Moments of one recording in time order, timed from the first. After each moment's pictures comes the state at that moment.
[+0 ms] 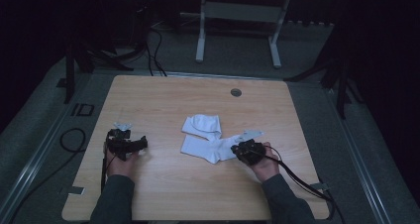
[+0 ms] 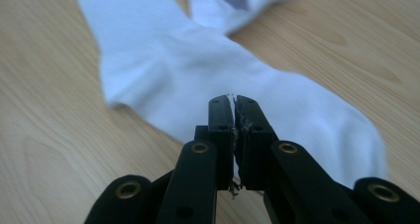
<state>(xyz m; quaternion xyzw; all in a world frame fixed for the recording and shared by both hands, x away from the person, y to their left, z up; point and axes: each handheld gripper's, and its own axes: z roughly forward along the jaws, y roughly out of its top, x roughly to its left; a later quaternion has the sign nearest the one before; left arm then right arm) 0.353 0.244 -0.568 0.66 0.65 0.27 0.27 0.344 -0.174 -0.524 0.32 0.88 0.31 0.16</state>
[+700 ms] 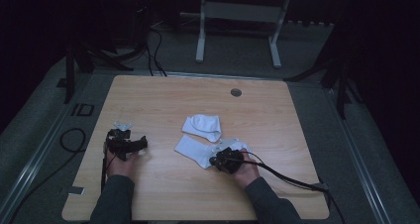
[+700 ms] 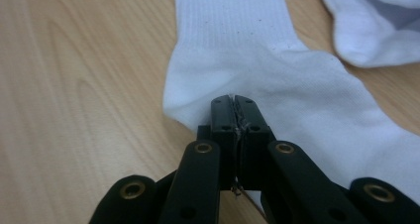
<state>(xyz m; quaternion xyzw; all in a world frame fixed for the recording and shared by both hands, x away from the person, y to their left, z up) 0.353 0.244 -0.568 0.66 0.65 0.27 0.27 0.331 -0.117 -0.549 0.25 0.91 0.31 0.09</state>
